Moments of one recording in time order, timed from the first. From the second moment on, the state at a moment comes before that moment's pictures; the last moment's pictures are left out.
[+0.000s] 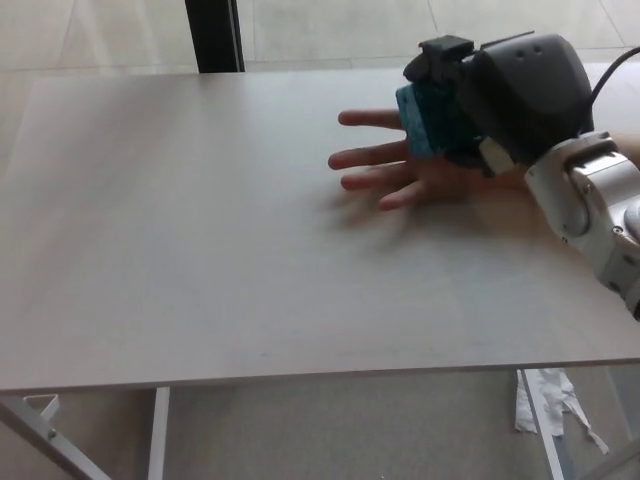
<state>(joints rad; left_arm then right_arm) -0.01 0.74 0.33 1.30 -0.11 -0.10 -0.17 -0.84 -0.43 0.56 0.75 -0.81 -0.19 -0.38</state>
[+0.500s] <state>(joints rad) -0.01 0.73 0.33 1.30 -0.10 -0.11 -0.17 -0.95 -0.37 0.58 0.98 -0.84 -0.10 -0.34</state>
